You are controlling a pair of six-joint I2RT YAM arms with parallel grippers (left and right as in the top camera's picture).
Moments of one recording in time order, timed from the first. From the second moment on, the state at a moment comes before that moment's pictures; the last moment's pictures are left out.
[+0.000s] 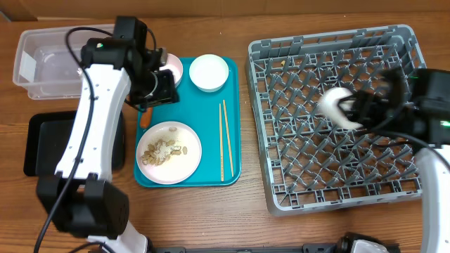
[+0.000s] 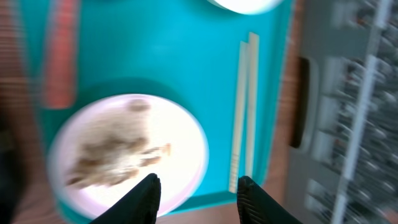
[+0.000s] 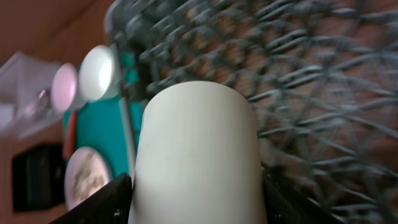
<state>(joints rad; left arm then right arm) -0.08 1.79 1.77 -1.35 0.22 -0.21 -0.29 1.28 1.23 -1.01 -0.48 0.20</state>
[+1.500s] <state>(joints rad) -0.08 1.75 1.77 -1.32 0.09 -0.26 -0.10 1.34 1.33 -0.99 -0.72 0.05</state>
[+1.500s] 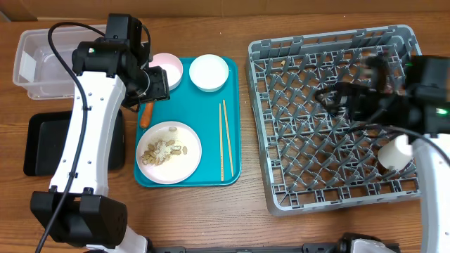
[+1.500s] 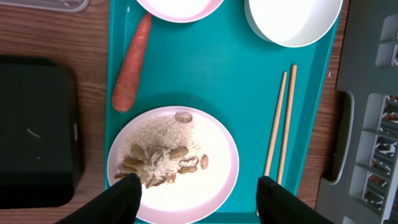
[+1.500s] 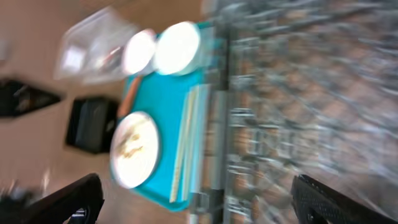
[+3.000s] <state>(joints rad) -0.30 2.16 1.78 -0.83 -0.04 -0.79 0.13 1.34 1.33 -1.11 -0.35 0.17</state>
